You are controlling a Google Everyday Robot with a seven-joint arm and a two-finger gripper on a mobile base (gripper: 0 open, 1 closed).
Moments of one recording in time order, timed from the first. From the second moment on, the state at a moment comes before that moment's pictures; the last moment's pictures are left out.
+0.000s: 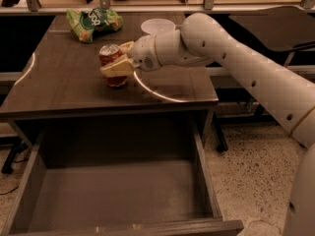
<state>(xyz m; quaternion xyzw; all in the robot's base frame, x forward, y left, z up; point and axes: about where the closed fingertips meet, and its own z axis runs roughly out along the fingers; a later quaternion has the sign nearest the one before) 0.656 0.121 0.883 -0.55 0.60 0.35 0.47</state>
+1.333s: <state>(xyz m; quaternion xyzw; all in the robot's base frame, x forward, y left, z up) 0.616 0.052 0.931 -0.53 0.61 0.26 0.53</state>
